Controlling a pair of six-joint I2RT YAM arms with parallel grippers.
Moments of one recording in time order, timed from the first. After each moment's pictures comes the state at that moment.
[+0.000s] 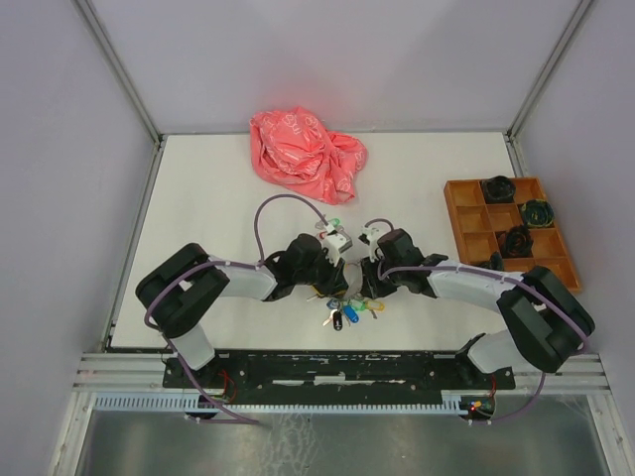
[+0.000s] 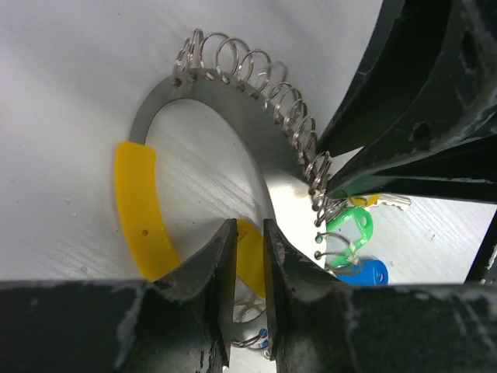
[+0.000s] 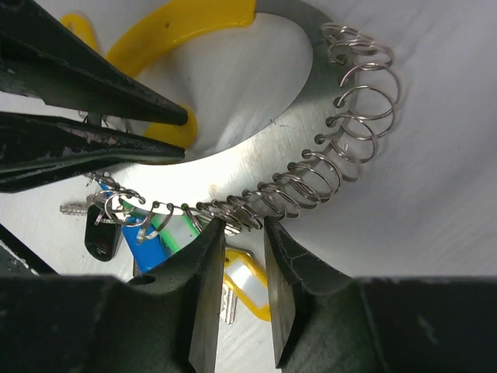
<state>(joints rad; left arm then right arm) -0.82 1.69 0.66 0.40 0.31 -0.18 0.67 1.41 0.60 -0.14 -0.20 0.28</state>
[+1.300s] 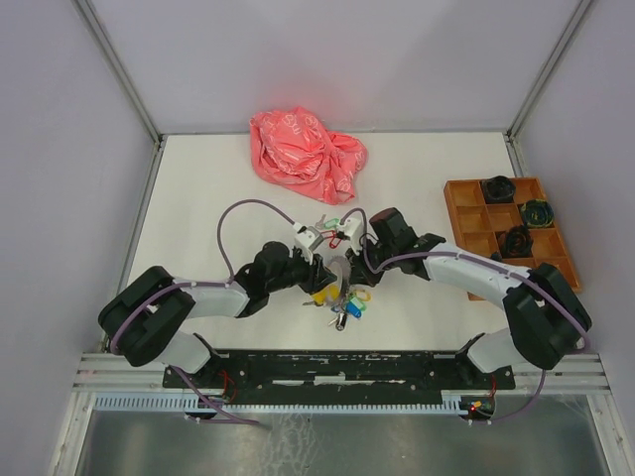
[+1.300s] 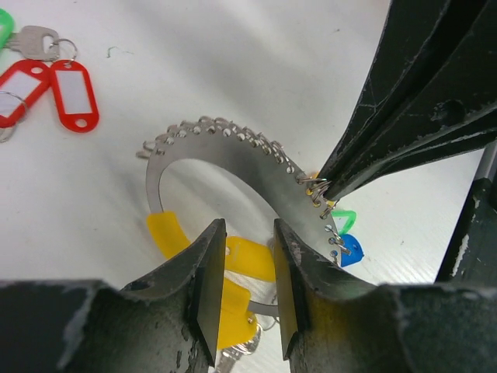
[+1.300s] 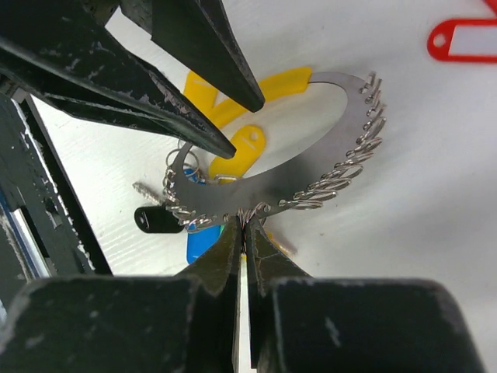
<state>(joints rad) -0.76 1.46 0.42 0.65 0.29 -0.26 0.67 1.42 0.80 -0.27 -0.47 -0.16</state>
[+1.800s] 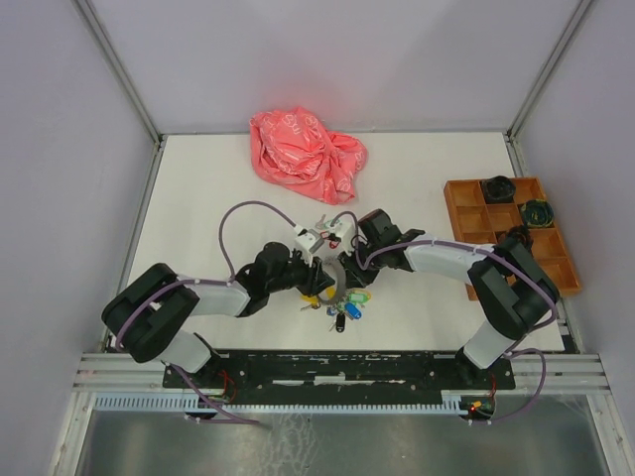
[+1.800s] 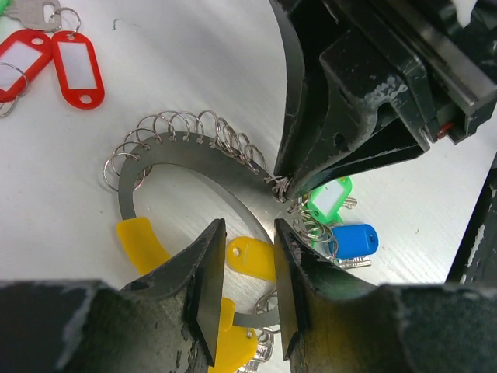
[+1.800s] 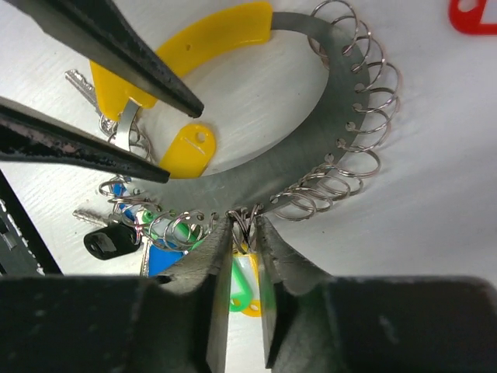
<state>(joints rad) -0.74 1.48 0.41 0.64 0.30 -0.24 0.67 1.65 0.88 -0.25 -0.46 -0.17</state>
